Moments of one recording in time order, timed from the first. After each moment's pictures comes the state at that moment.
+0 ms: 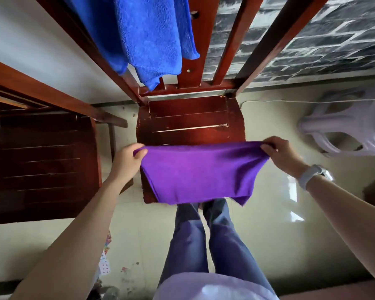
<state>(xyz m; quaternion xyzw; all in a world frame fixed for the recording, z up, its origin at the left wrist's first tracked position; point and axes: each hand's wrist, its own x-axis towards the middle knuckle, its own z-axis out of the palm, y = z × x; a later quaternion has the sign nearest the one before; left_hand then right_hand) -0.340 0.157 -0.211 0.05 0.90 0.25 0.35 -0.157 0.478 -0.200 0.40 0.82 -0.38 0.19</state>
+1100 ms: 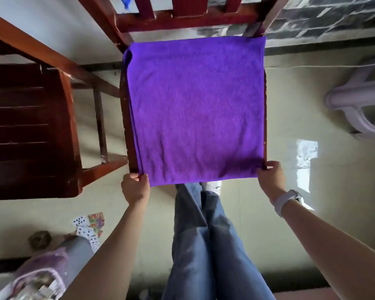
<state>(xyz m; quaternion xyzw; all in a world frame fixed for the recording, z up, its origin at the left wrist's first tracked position) -0.184 0.109 -0.355 -0.32 0.88 0.24 0.27 -0.037 0.384 -0.361 0.63 0.65 -0.37 0.19</state>
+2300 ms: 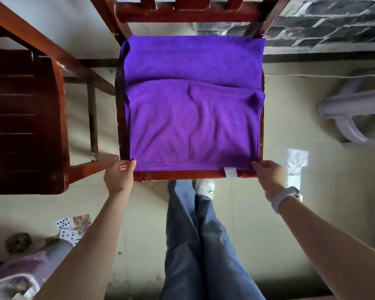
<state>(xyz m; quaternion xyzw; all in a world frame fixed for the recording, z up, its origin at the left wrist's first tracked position) -0.204 0.098 -0.358 -0.25 0.89 0.30 0.24 -0.048 0.389 -0.354 0.63 0.62 -0.44 0.11</state>
